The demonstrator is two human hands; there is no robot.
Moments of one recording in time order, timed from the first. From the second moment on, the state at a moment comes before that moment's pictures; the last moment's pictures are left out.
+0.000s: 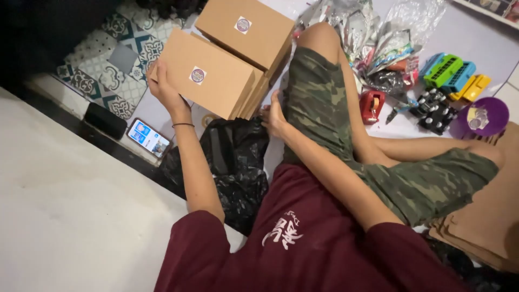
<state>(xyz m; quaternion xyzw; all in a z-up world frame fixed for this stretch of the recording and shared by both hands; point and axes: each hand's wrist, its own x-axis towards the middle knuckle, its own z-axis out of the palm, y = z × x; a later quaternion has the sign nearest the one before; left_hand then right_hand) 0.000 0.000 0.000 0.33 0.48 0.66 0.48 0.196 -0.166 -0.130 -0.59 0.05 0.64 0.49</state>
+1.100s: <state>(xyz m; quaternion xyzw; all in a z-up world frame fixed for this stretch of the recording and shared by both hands) 0.007 -0.018 0.022 0.35 0.48 0.65 0.48 0.181 -0.211 -0.006 -0.53 -0.22 0.47 0.67</state>
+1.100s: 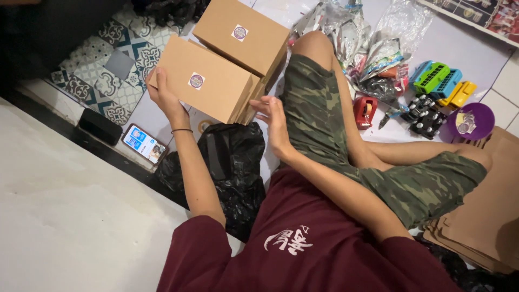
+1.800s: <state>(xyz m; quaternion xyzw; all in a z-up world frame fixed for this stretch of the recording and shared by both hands) 0.010 -0.023 0.027 0.38 0.50 0.63 0.45 0.246 -0.158 -0.044 -0.52 -0.14 0.49 0.69</state>
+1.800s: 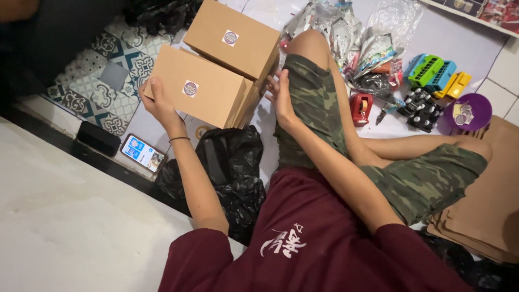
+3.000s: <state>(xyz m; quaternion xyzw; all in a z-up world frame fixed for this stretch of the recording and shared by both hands) 0.224 -0.213 0.115 0.86 0.17 0.47 0.13 0.461 -0.534 -0.001 -0.86 -0.08 -0.04 0.50</state>
